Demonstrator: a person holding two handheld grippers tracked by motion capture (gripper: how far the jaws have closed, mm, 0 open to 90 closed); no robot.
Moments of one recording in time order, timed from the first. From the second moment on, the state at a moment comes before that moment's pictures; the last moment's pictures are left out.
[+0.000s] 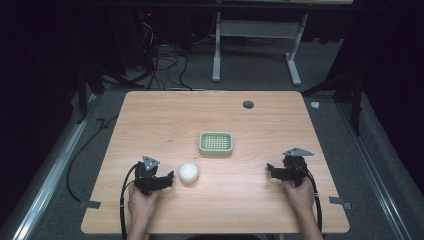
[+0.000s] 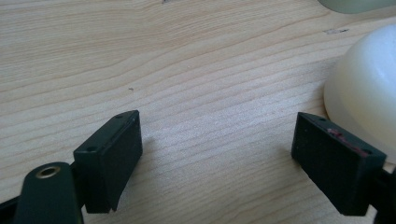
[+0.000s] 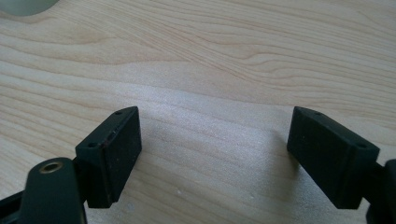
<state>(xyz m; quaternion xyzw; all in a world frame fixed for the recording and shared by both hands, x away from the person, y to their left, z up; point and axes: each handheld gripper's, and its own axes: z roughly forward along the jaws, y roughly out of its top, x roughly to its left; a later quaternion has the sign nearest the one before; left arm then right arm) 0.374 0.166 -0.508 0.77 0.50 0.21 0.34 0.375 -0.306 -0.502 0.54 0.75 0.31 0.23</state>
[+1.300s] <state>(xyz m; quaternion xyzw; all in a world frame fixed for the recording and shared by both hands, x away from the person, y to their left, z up) 0.351 0.169 -0.485 0.77 0.48 0.20 0.38 0.374 -0.307 -0.502 0.53 0.75 0.31 0.23</state>
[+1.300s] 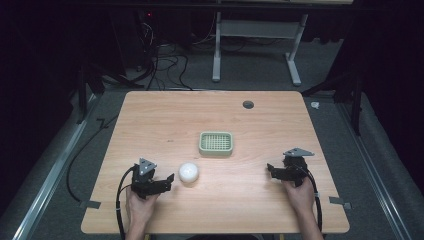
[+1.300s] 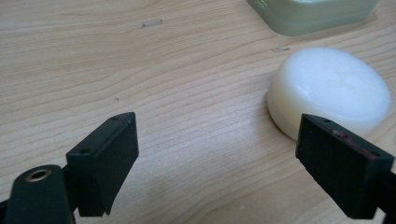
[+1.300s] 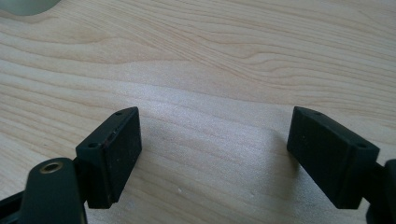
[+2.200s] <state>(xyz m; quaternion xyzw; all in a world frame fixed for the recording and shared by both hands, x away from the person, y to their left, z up) 0.349 0.118 -0.479 0.81 0.42 0.17 0.38 0.374 -0.307 -0.502 0.53 0.75 0.31 0.23</state>
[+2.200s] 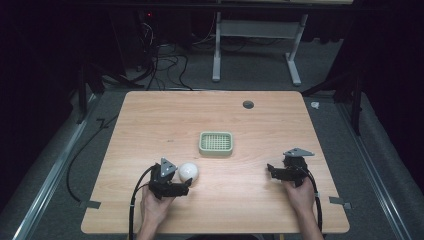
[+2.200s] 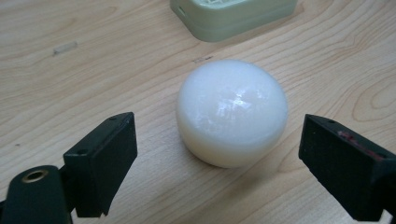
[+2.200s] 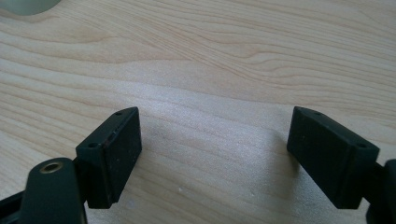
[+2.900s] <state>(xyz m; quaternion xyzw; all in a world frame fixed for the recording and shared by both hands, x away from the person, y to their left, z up) 0.364 0.094 -0.492 0.82 0.41 0.17 0.36 0.374 -0.307 -0.502 0.53 0.75 0.31 0.23</state>
